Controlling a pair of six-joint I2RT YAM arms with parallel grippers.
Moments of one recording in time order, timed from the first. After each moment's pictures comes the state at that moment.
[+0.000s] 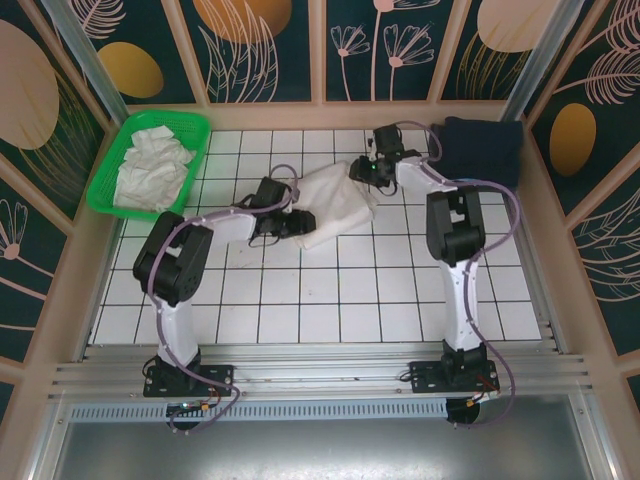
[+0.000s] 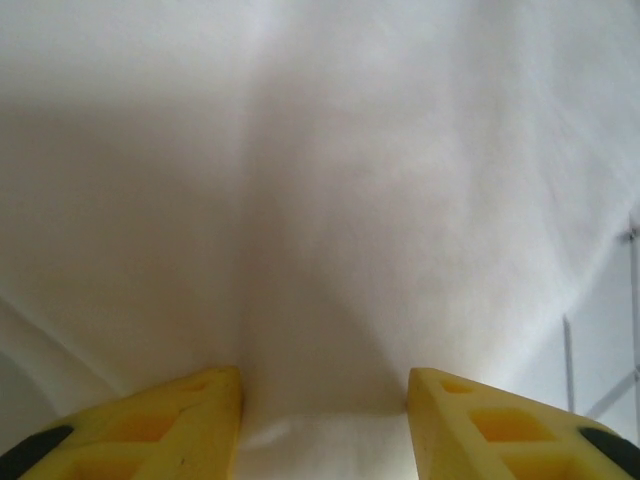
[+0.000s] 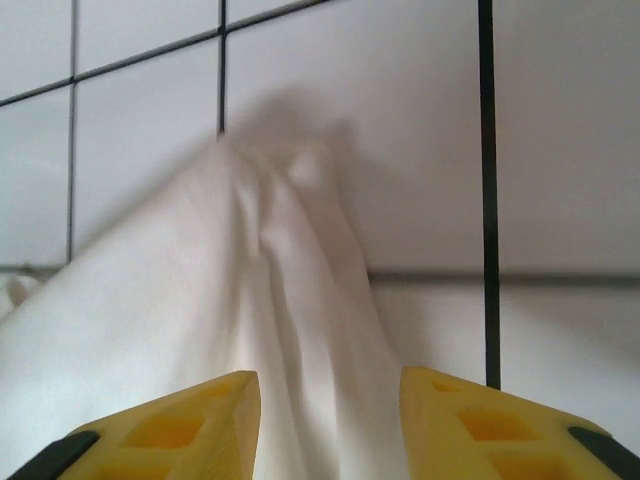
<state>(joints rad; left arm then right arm) -0.48 1.92 1.13 -0.11 0.39 -0.61 0.30 2.23 1.75 -0.42 -0.24 0.43</state>
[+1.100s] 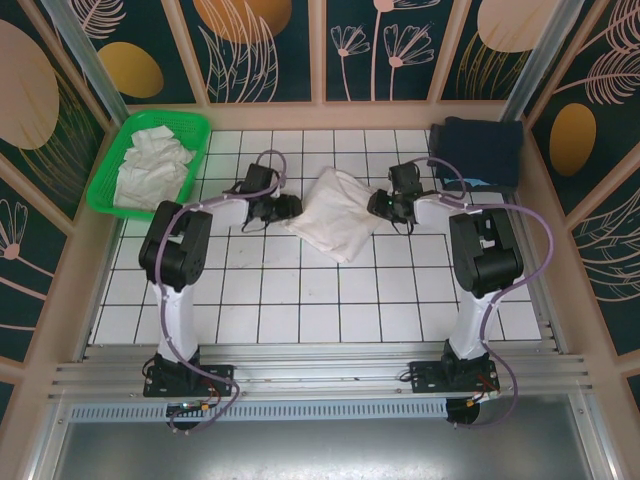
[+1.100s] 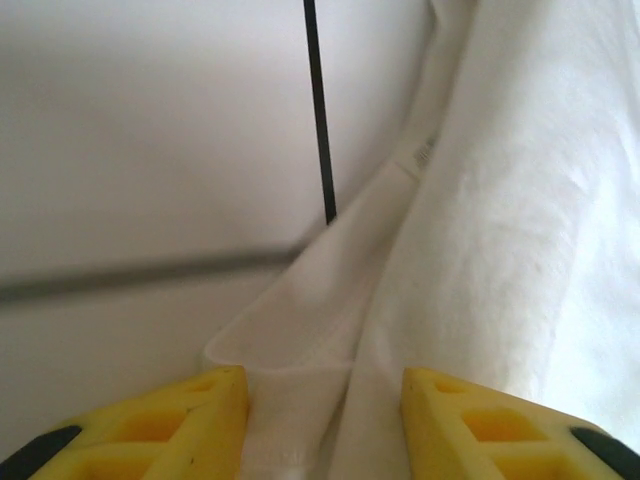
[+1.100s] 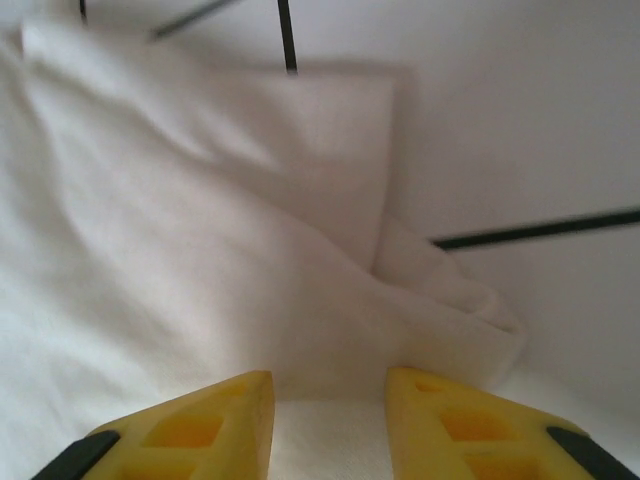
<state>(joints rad) -0.37 2.04 1.26 -0.12 0.36 -0.52 0.29 1.91 1.19 -0.18 -0.15 0.53</state>
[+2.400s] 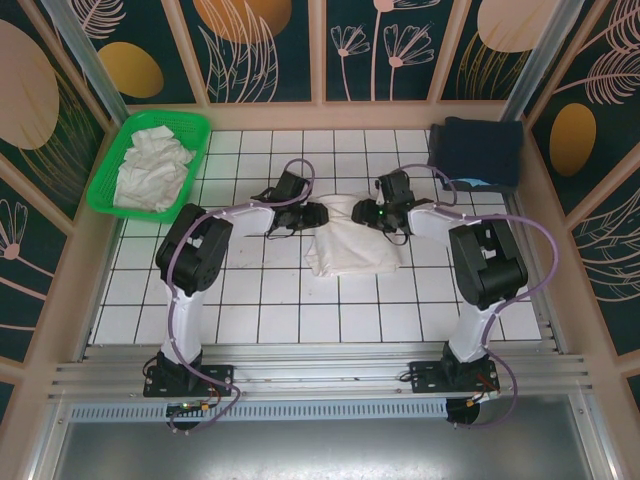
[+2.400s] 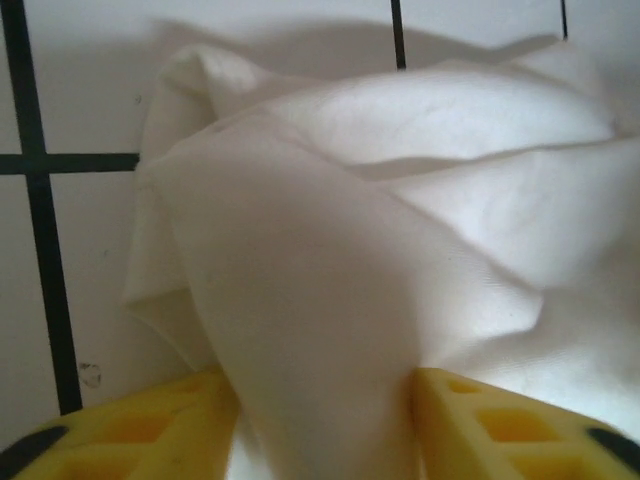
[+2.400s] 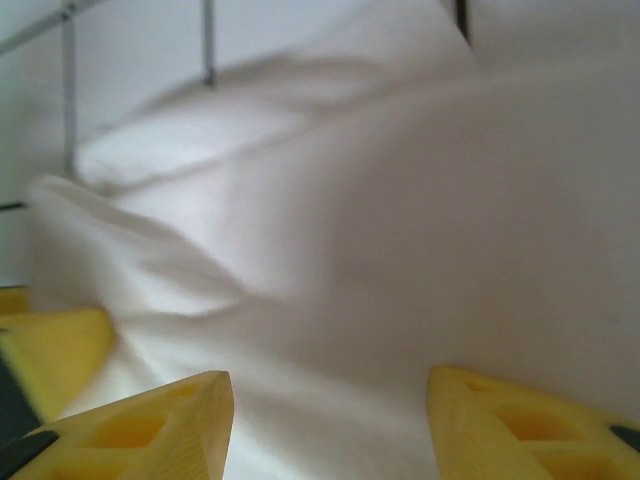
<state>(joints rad) -0.52 2.10 1.35 -0.14 0.26 -0.63 0.37 1.83 1.07 -0.16 -0.21 0.55</state>
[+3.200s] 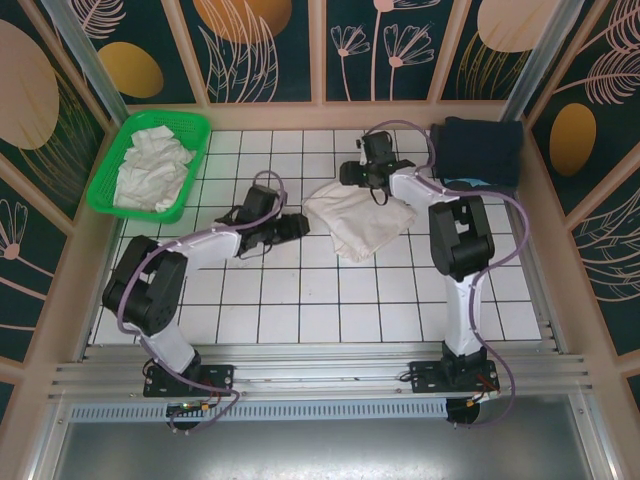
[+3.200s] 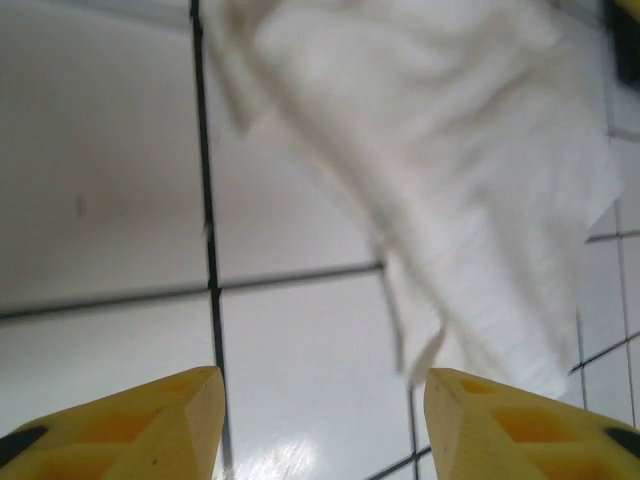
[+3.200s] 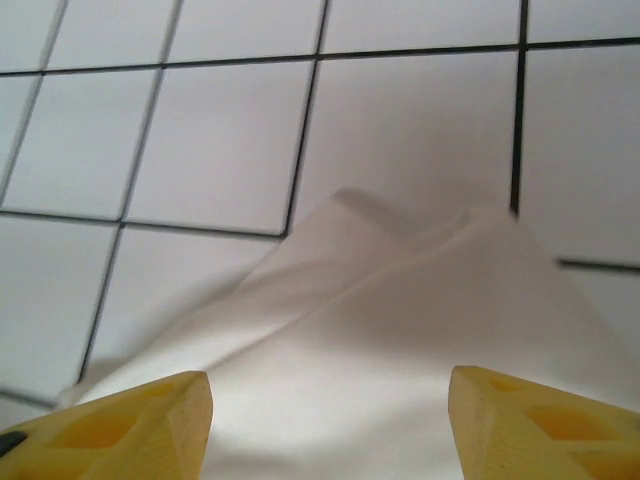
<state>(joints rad) -0.48 1.71 1.02 -0.09 0.27 -0.68 0.40 2.06 1.55 -0.28 -0.06 0.31</state>
